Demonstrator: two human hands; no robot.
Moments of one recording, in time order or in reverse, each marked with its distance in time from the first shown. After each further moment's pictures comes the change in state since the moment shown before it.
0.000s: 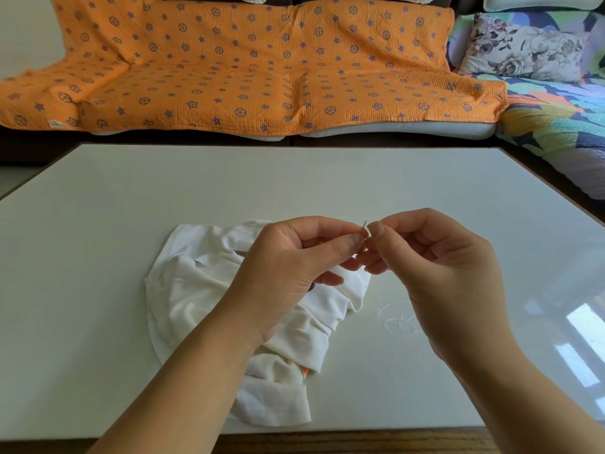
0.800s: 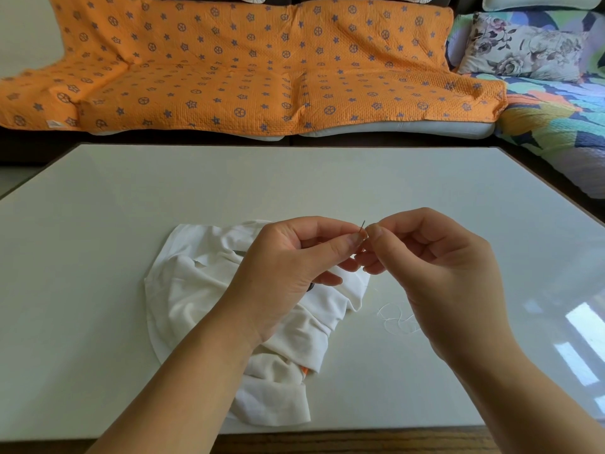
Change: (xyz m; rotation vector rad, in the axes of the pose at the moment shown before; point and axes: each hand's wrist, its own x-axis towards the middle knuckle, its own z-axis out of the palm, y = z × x) left_hand 0.000 0.000 0.000 0.006 -0.010 0.003; right_hand -0.002 -0.004 0.001 -0.051 0.008 0.016
